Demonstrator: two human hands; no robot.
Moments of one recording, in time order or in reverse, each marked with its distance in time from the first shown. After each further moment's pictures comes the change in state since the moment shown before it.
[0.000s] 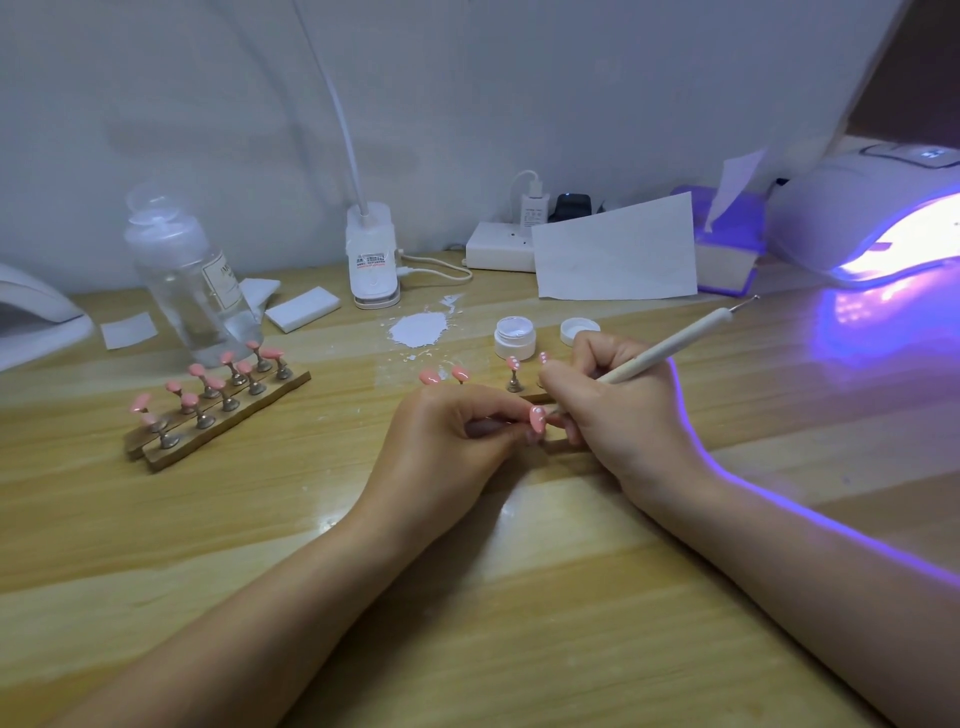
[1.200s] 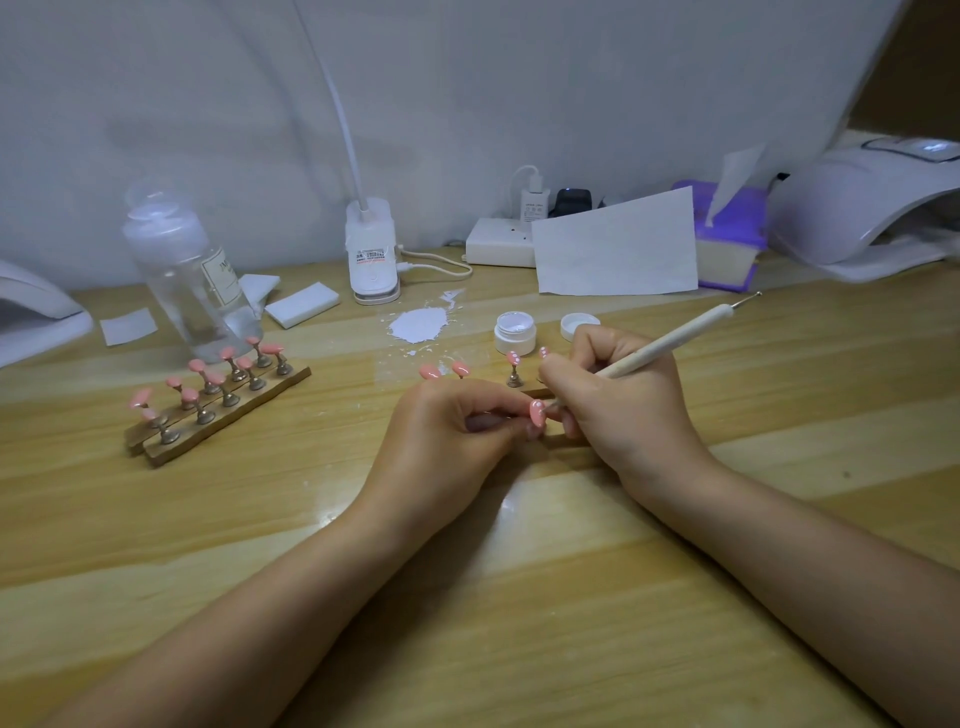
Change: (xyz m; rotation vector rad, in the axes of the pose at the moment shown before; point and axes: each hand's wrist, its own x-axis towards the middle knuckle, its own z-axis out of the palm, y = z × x) left_hand 0.000 0.000 0.000 -0.015 0.011 -0.045; right_hand 0.001 0.000 0.001 0.009 0.001 0.018
